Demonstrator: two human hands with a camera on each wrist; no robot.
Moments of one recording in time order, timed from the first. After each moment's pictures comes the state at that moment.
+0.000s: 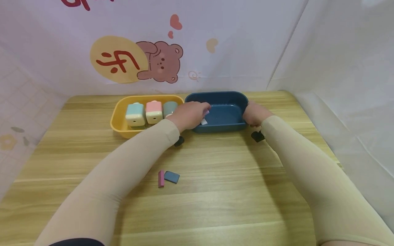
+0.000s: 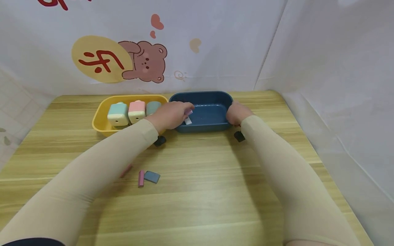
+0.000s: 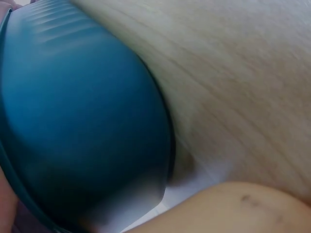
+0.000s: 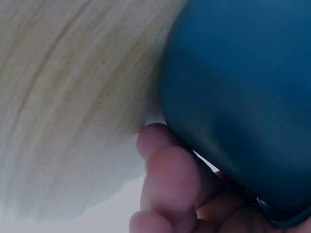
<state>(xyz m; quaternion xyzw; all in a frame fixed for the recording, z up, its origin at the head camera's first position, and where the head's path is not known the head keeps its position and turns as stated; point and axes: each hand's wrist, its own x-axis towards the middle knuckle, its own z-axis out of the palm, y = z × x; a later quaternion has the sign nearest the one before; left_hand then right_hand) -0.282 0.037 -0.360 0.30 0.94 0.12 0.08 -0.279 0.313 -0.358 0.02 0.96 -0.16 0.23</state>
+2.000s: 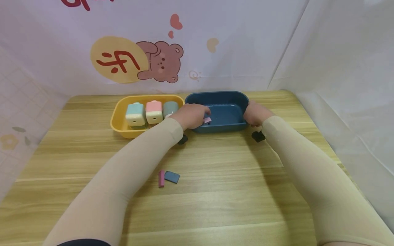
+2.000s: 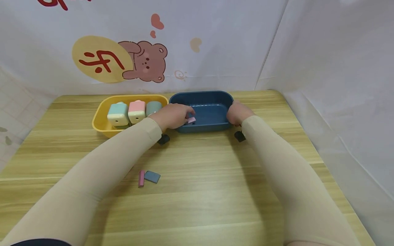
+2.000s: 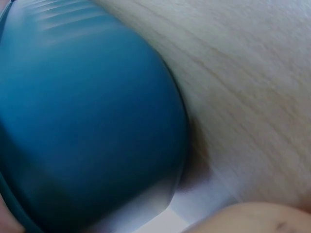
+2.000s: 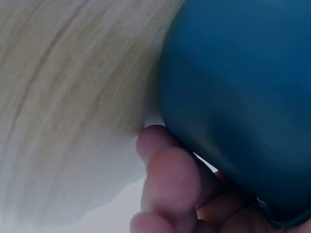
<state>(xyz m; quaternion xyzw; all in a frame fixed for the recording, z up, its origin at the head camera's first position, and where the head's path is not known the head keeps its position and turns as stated) -0.284 0.044 -0.360 0.30 0.94 0.07 0.15 -0.279 0.315 -0.361 0.01 0.97 -0.14 0.22</state>
